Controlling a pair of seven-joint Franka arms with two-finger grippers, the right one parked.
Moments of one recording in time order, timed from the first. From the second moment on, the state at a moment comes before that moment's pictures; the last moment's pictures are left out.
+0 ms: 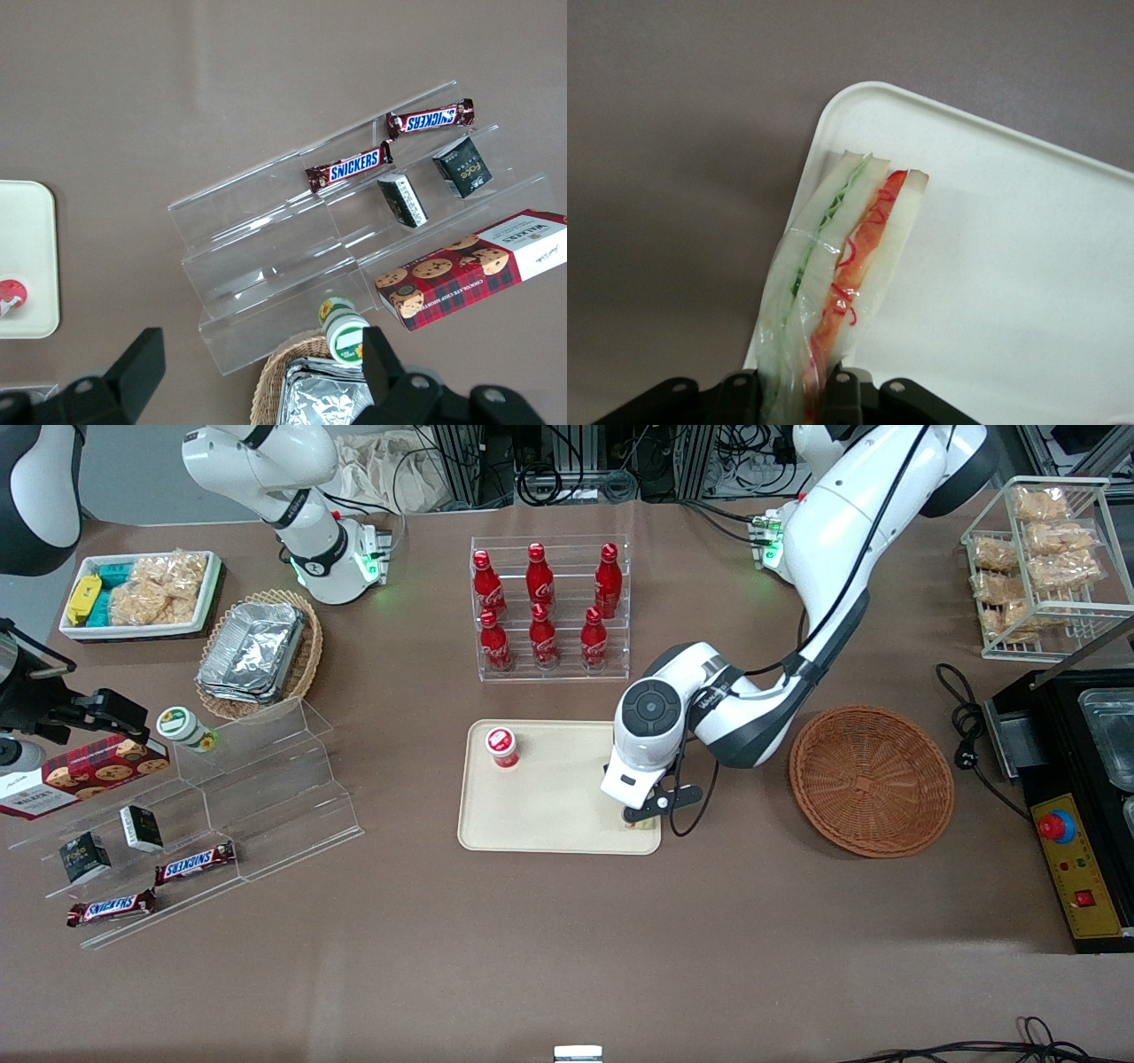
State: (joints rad) arm -0.20 0.71 -0.55 -1.58 0.39 2.10 -1.19
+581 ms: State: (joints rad) arm -0.26 0.76 -0.55 -1.58 0.44 2.11 -1.21
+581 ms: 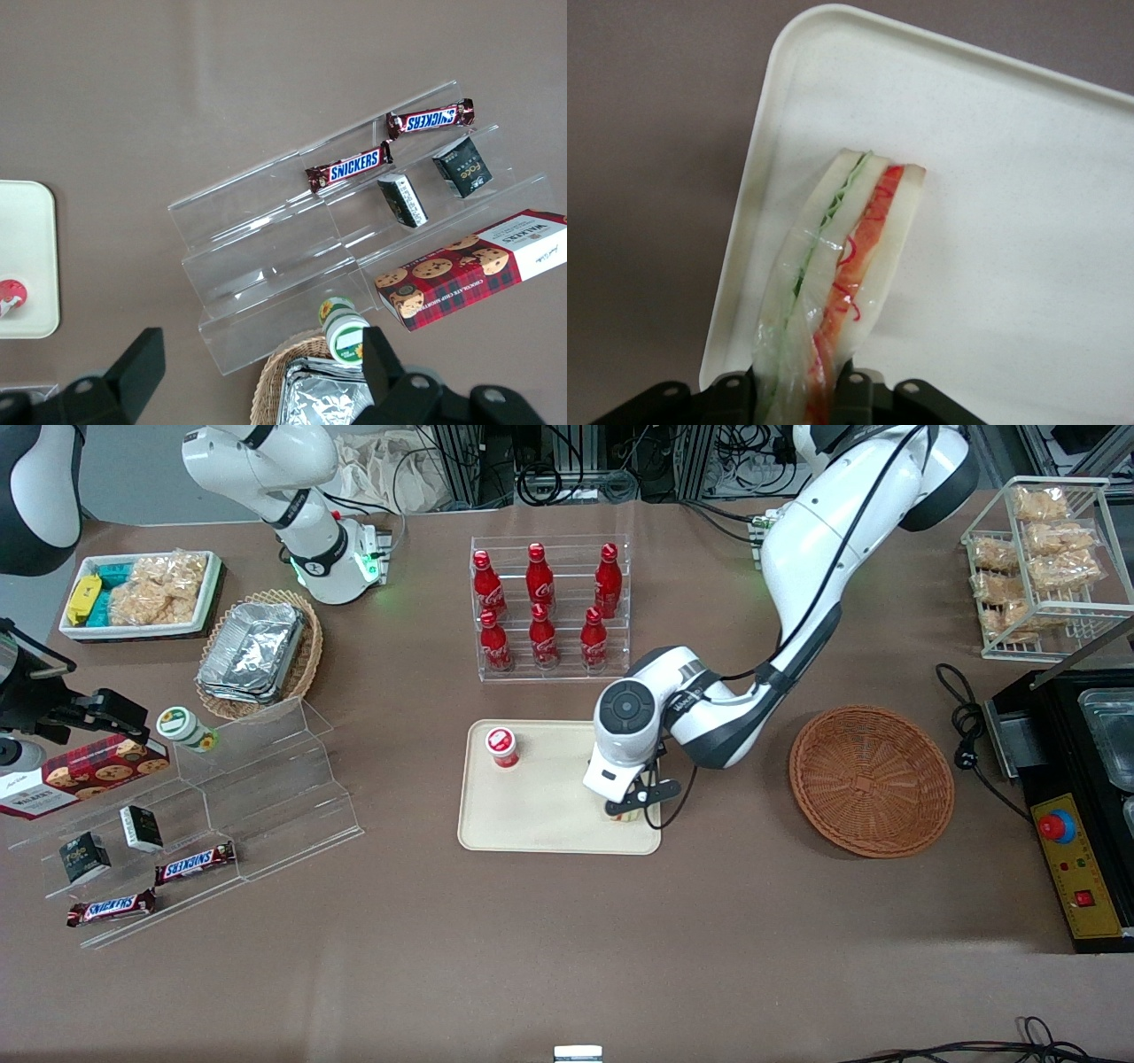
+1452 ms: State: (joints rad) arm -0.20 0.55 -0.55 -1.44 0.43 1.84 -1.14
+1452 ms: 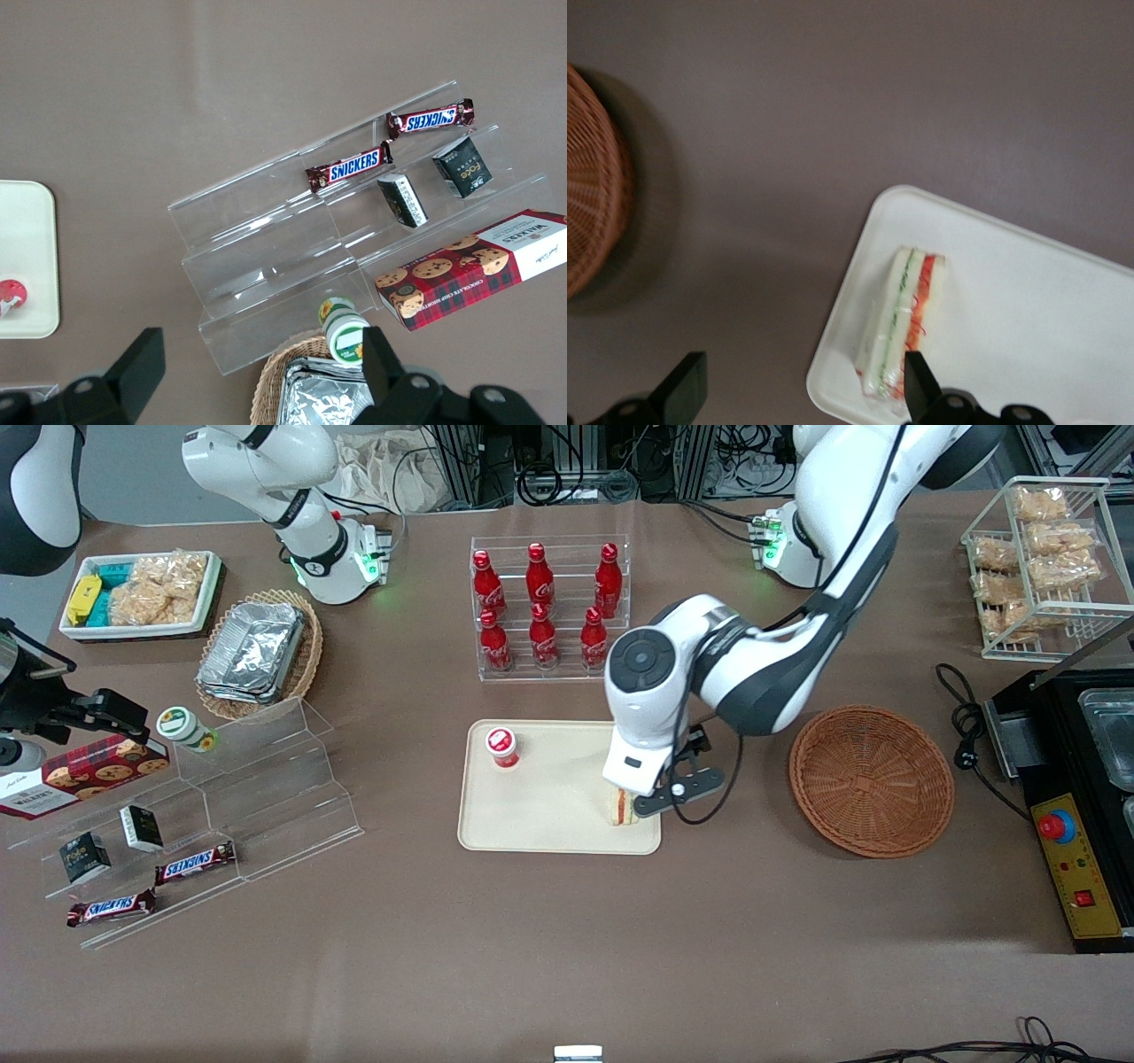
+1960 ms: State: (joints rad) arm 0.06 0.25 -0.55 -1.68 0.18 1.84 -0.71
